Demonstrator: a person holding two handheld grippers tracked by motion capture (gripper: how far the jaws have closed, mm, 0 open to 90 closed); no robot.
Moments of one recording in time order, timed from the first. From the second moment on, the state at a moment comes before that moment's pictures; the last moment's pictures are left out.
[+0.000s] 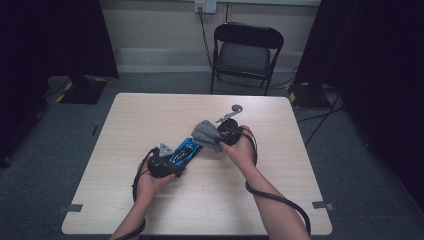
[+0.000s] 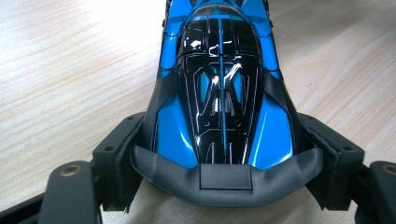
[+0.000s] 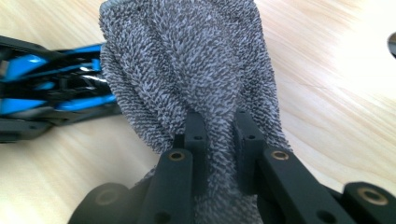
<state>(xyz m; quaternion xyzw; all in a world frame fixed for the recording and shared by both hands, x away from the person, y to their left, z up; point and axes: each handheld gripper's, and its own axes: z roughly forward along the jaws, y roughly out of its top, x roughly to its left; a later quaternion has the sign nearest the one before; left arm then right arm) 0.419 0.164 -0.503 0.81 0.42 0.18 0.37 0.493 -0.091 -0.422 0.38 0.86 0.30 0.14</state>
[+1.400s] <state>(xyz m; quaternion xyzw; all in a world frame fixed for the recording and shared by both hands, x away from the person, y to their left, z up) 0.419 0.164 -0.503 0.81 0.42 0.18 0.37 0.436 0.003 -0.446 0.25 0.92 0.29 0.12</state>
